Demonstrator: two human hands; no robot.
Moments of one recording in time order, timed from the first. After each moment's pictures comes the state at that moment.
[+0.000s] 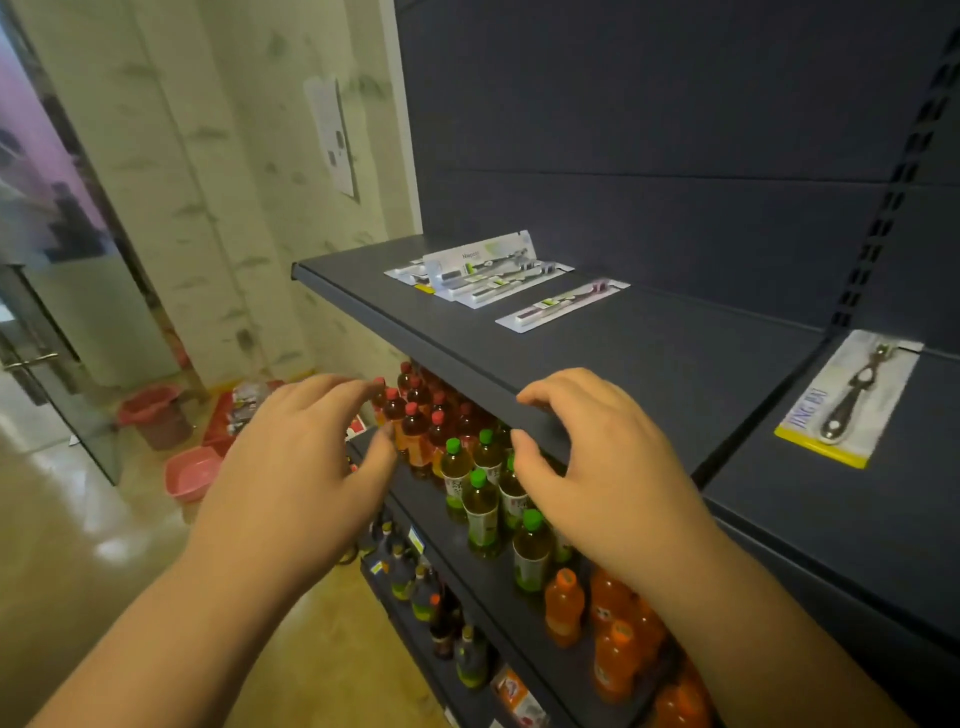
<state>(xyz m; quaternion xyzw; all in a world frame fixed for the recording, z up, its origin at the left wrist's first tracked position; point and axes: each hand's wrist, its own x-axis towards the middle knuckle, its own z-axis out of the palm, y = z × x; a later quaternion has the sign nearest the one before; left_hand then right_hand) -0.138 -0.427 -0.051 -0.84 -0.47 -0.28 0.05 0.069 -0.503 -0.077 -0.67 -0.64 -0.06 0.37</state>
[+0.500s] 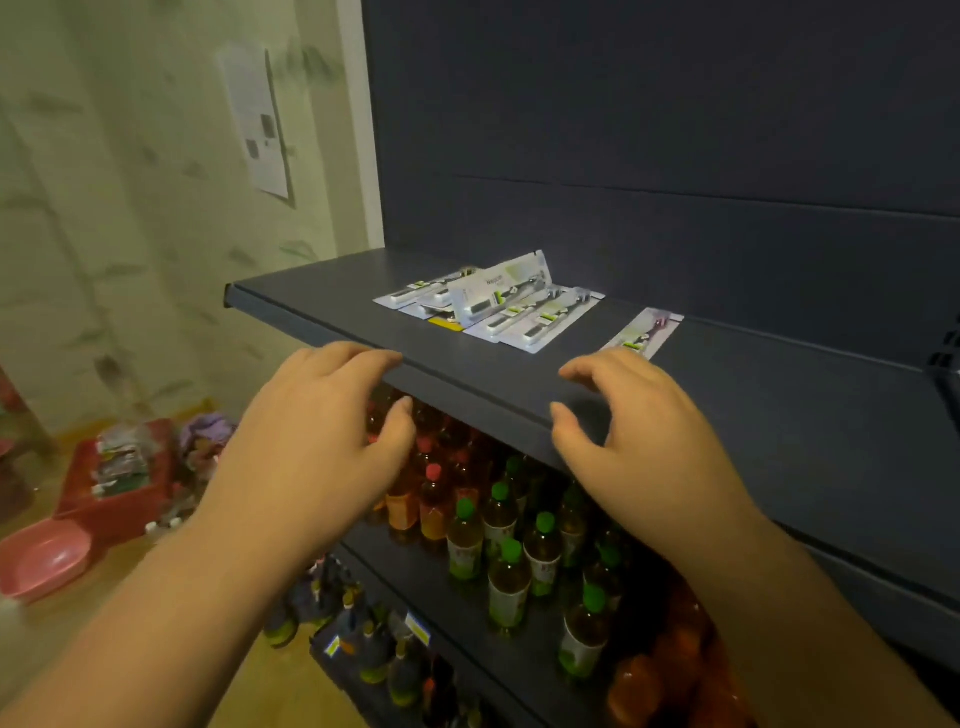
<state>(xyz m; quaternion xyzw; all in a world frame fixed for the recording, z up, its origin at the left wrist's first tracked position) -0.169 -0.195 -0.049 -0.89 -0.35 -0.30 0.01 0.023 -0.328 -0.063 -0.77 -0.53 -0.12 0.32</state>
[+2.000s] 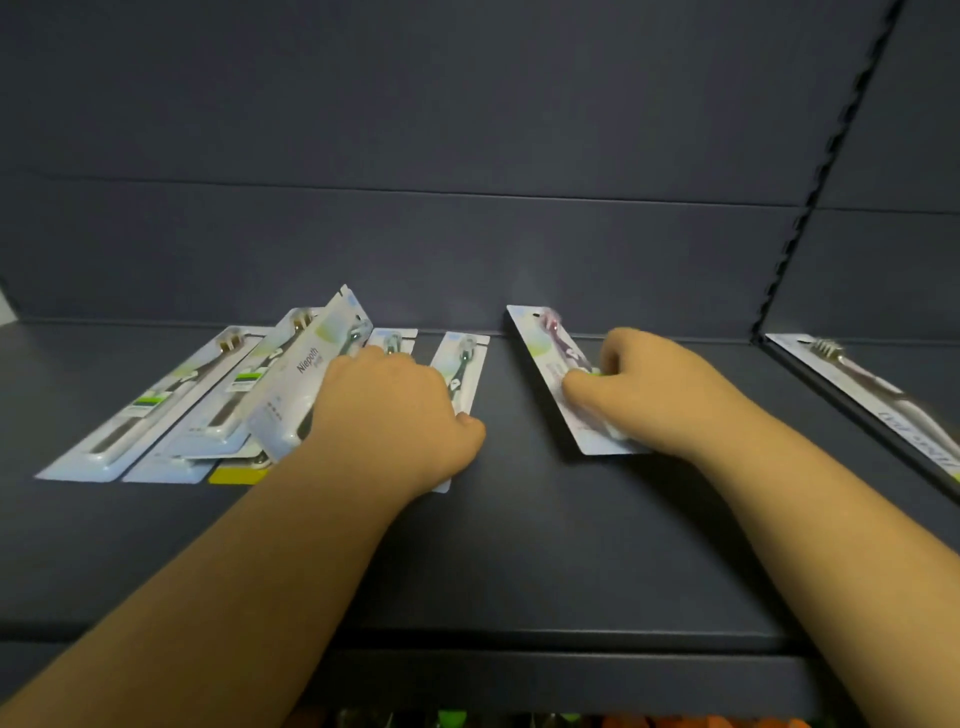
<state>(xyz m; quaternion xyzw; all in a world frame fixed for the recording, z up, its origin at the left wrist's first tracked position) 0.096 -0.049 -0.052 -0.98 -0.11 -0.14 0.12 0.151 -0.246 -0.029 -0.97 -0.12 -0.05 0.22</state>
